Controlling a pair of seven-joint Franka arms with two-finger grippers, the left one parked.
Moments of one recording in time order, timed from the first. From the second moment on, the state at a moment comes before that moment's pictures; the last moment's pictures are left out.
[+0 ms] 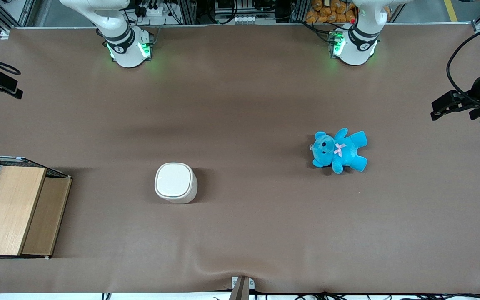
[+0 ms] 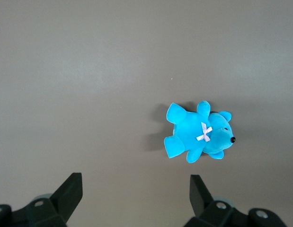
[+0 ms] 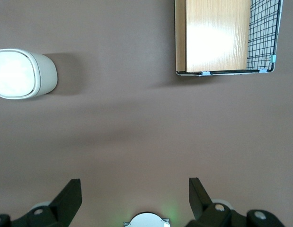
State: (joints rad) arm -0.05 0.01 -0.01 -1.43 -0.02 1.35 0.03
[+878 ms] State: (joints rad) arm -0.06 0.01 -0.01 -1.43 -0.02 1.35 0.03
